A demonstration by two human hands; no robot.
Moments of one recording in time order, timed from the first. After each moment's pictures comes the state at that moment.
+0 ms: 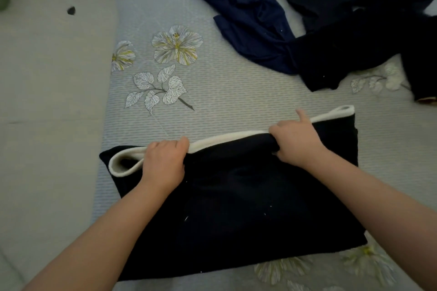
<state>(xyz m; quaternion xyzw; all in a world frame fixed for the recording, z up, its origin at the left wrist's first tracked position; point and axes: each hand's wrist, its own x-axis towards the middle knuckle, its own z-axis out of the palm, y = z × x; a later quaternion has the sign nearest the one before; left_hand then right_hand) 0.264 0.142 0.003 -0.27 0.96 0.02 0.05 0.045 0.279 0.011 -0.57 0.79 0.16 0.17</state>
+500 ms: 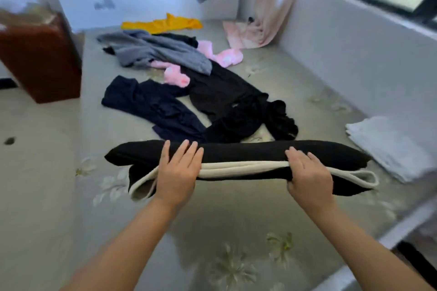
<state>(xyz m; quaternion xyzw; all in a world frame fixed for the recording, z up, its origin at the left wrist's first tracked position) 0.197 0.214 0.217 -0.02 0.95 -0.02 -0.31 0.082 0.451 0.226 -0.35 0.89 -0.07 -0.30</state>
